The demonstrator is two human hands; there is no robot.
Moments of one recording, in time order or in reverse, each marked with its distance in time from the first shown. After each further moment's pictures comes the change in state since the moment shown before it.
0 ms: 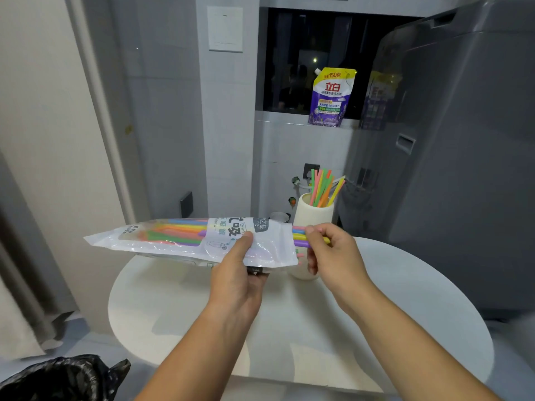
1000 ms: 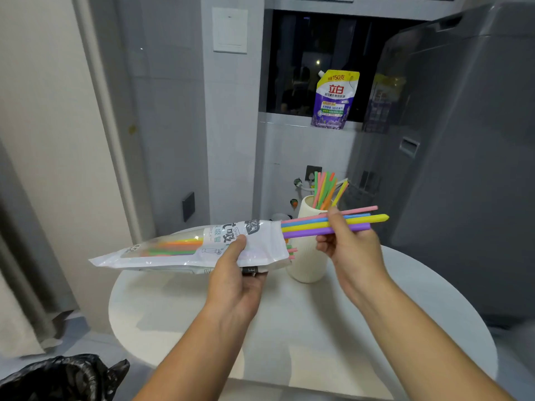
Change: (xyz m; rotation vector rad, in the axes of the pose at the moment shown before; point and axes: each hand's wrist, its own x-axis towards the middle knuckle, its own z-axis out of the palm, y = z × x) left_hand 0.005 0.005 -0.002 -0.142 0.063 -0.069; right_hand 0.014 -0.011 -0.006 0.415 0.173 0.024
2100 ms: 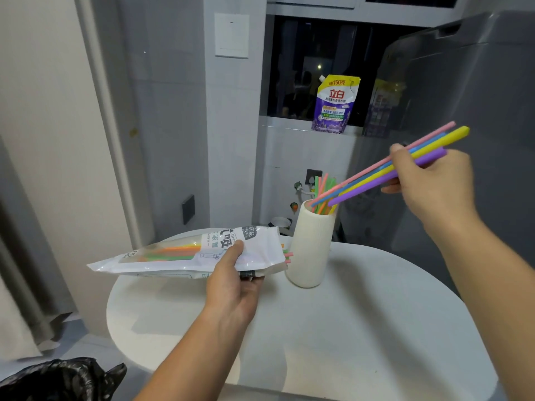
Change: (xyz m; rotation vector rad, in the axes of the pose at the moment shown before) left_hand 0.009 -0.001 -0.006 -0.012 0.018 0.005; right_hand 0.045 -0.115 -0.036 -0.636 0.174 -0.465
